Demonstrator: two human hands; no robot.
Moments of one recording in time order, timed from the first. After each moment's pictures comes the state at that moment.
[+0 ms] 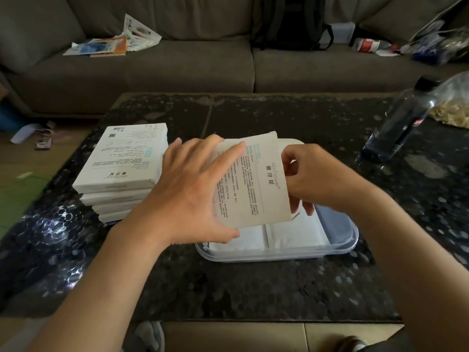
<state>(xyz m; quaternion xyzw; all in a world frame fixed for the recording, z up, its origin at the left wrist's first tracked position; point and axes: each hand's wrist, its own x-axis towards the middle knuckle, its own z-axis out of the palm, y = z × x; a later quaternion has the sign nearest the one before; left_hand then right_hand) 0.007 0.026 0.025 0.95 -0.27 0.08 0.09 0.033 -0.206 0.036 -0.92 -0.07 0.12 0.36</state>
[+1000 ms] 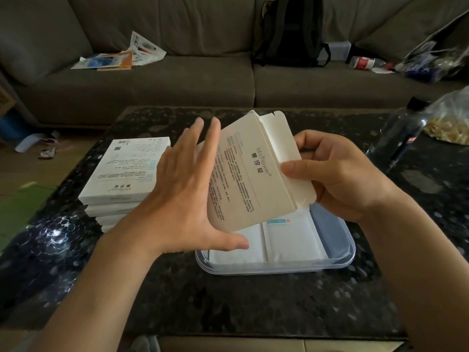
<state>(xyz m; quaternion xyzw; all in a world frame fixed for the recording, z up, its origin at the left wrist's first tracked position) -0.002 0.029 0.050 0.95 -0.23 0.06 0.20 0.017 -0.219 0.074 -0.70 -0.10 0.13 0.69</state>
